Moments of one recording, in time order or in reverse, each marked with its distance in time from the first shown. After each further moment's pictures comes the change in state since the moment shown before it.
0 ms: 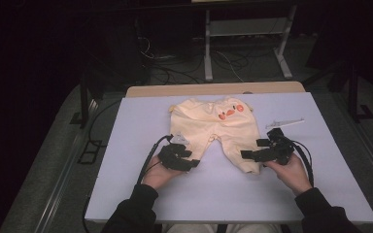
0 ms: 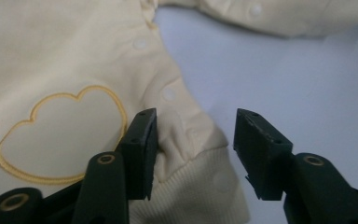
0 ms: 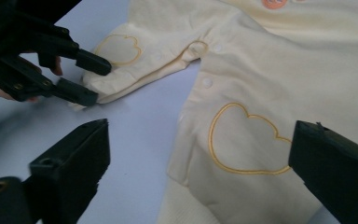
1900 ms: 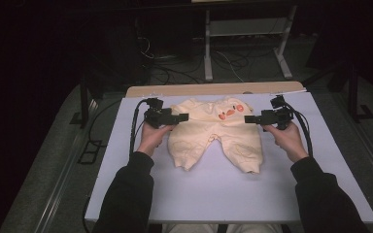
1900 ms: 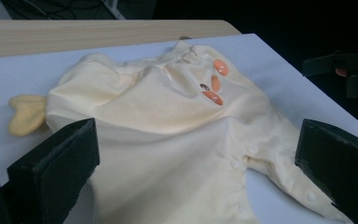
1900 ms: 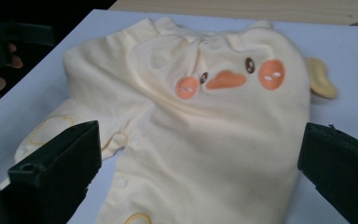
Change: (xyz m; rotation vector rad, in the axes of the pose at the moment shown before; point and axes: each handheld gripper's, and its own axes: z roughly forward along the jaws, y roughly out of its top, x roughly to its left) left arm 0.110 0.052 -0.028 -0.354 -0.030 -0.356; right arm -0.070 0.070 0.014 -0.090 -0.065 0.088
